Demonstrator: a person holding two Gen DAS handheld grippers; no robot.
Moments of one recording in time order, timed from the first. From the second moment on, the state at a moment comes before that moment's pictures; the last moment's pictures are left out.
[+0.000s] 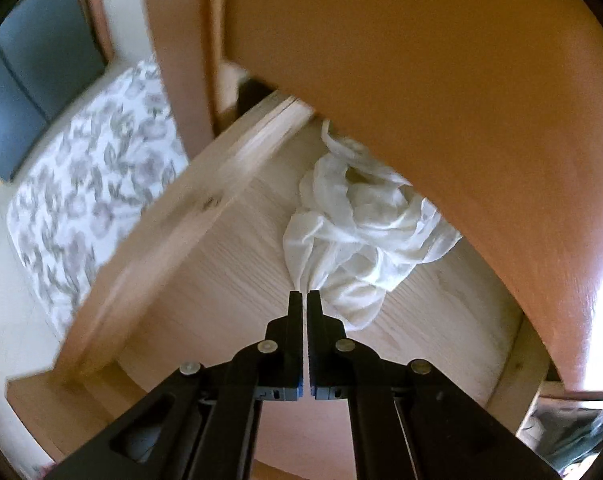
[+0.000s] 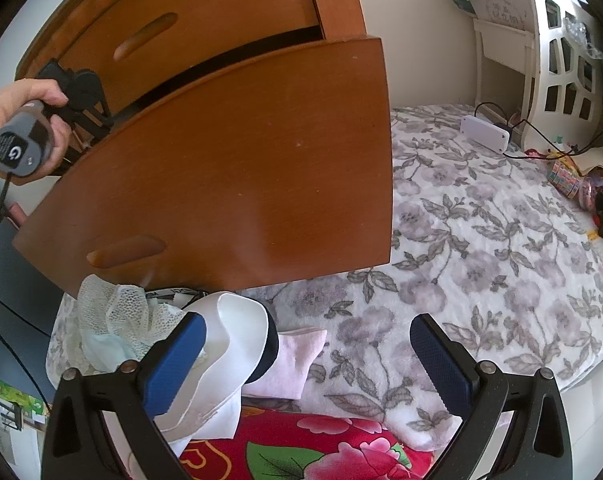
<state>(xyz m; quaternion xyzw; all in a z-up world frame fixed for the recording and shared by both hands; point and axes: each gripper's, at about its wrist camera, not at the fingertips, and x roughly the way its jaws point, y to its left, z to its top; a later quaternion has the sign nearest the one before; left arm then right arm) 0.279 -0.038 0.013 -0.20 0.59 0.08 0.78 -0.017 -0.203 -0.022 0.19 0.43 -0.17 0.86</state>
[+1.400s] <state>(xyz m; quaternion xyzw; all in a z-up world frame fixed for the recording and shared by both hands) 0.288 -0.028 0.000 -0.23 0.57 0.09 0.78 -0.018 -0.205 -0.023 0.20 0.43 -0.17 0.86</state>
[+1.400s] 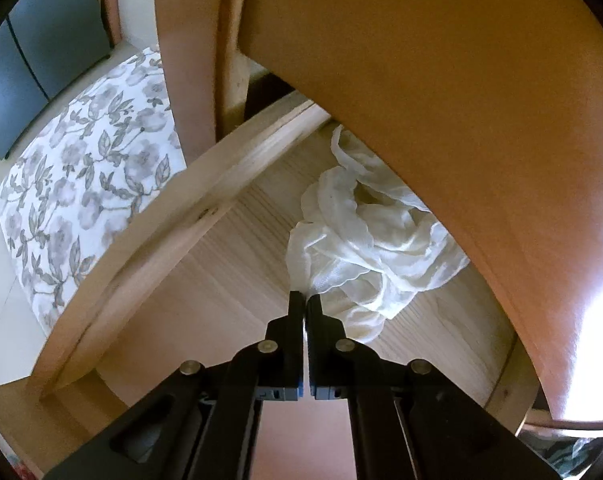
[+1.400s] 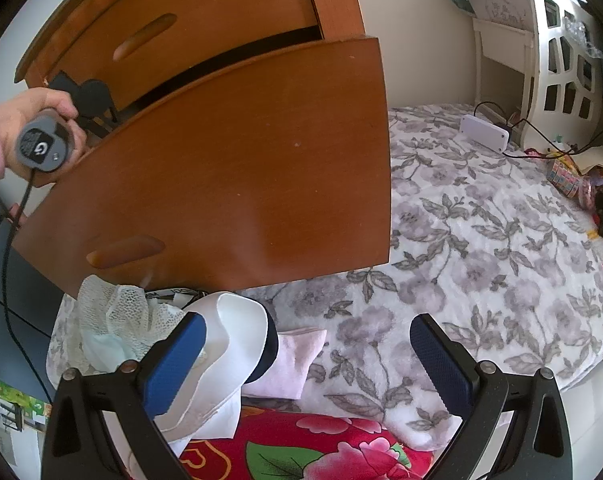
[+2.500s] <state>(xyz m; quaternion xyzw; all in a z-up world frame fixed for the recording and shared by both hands) 0.207 -0.033 0.142 -0.17 0.45 -0.10 0.87 -0.018 -0.192 -0.012 0.14 0.43 -0.21 0.87</state>
